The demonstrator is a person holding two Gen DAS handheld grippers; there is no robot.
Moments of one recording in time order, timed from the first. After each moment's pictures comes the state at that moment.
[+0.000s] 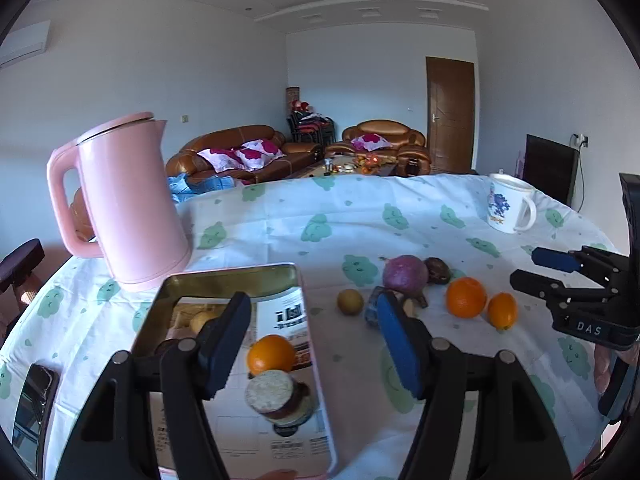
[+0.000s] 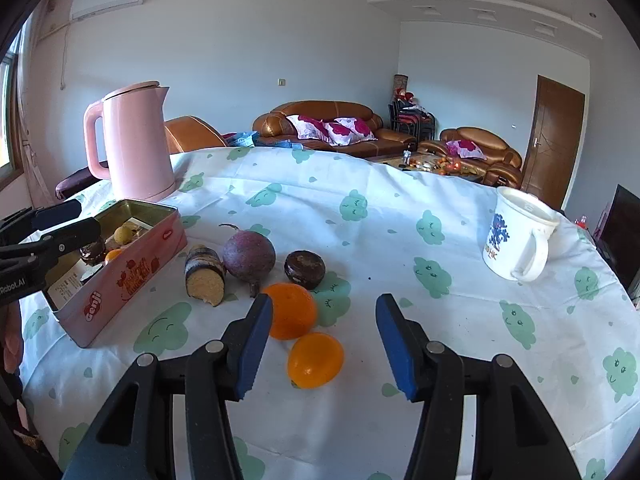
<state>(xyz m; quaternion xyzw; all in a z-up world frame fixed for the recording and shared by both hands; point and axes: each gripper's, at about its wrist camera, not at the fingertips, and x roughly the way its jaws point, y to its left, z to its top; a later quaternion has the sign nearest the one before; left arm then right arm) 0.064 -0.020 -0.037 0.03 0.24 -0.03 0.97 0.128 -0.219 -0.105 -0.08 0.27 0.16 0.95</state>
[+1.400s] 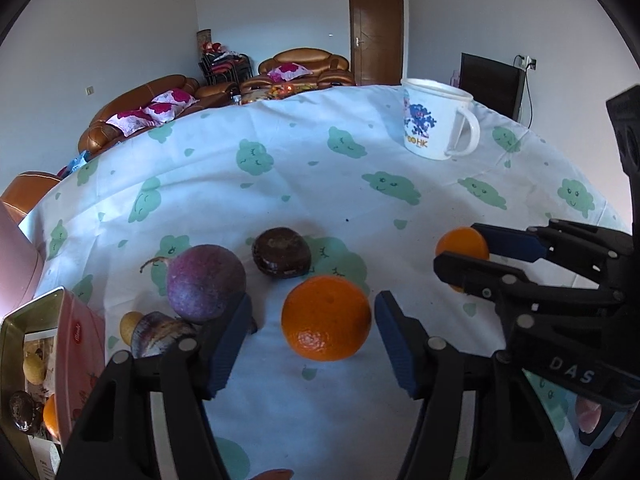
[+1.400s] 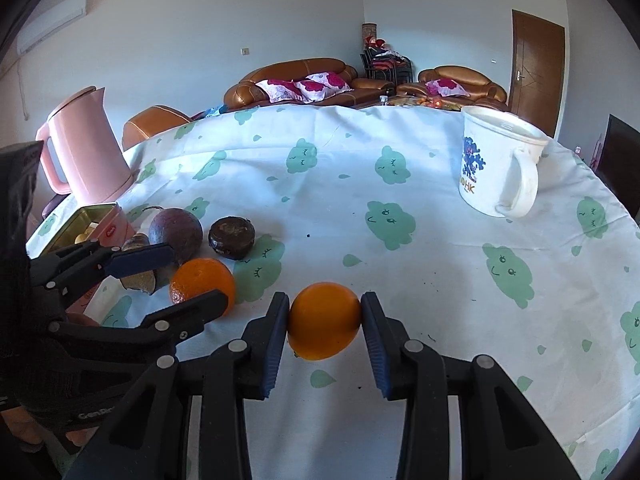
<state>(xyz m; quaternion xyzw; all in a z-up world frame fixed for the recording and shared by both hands) 0.157 -0.156 -0.085 0.08 0.38 -0.15 0.91 0.172 -0.275 -0.126 -0.01 0.36 0.14 0.92</state>
